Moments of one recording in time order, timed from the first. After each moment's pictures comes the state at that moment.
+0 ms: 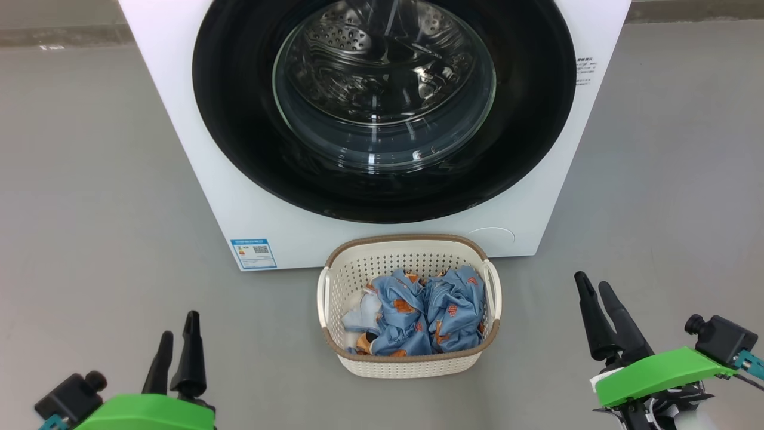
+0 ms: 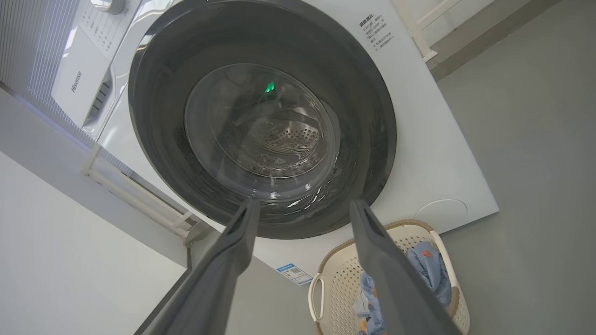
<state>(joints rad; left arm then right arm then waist) -0.06 0.02 -0.01 0.20 -0.86 -0.11 -0.11 -0.11 -0.12 0.06 0.22 0.88 0.13 -0.11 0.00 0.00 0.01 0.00</state>
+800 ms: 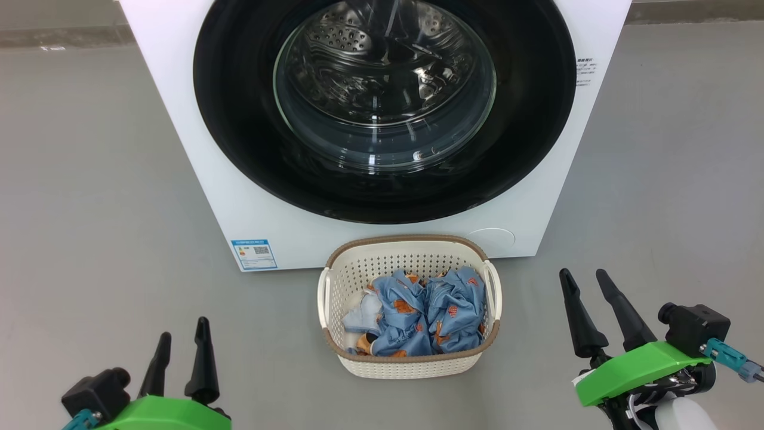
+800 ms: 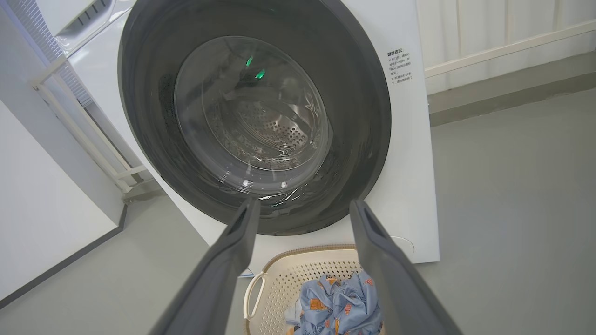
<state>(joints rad) -0.07 0.02 -0.04 0.25 -0.57 -0.07 -0.18 -0.15 -0.10 0.04 0.27 0.49 0.13 -0.18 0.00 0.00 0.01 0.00</state>
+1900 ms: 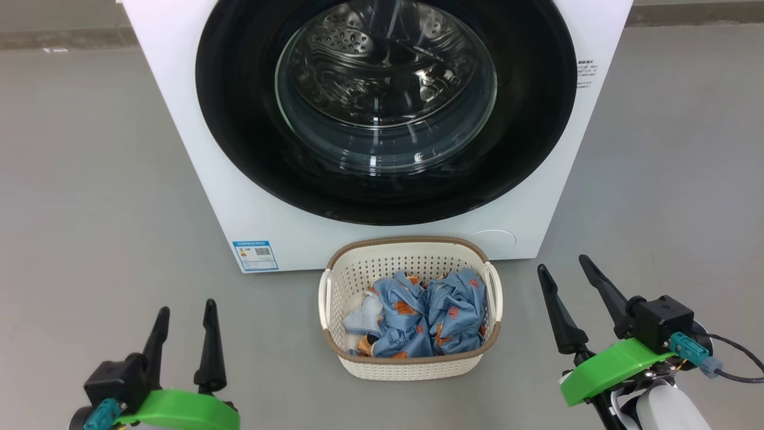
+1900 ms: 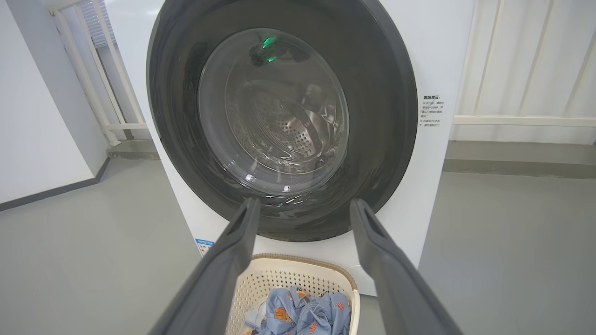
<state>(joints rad) -0.09 0.03 -0.06 0.23 -0.31 -0.06 -0.25 -0.19 -0.11 0.08 0.29 0.22 0.13 -0.25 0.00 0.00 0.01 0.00</state>
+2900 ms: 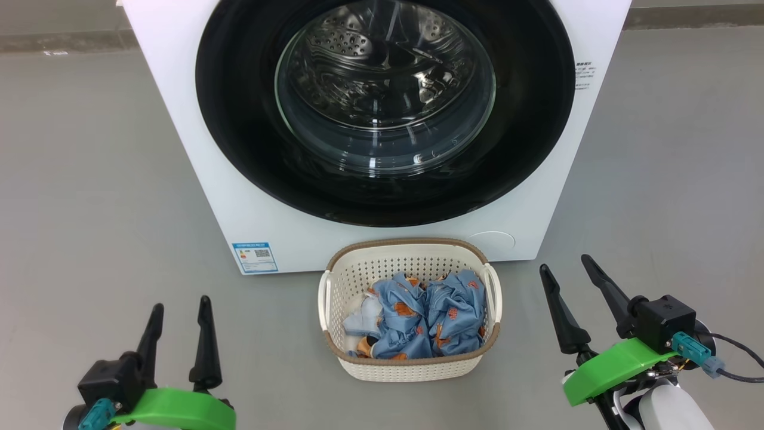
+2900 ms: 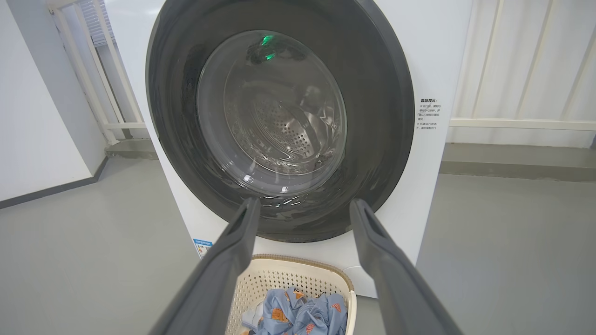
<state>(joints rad) -0.09 0.03 -0.05 0.21 -0.30 -0.06 -0.26 -0.19 -0.12 0.08 0.29 0.22 0.13 -0.25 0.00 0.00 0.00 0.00</state>
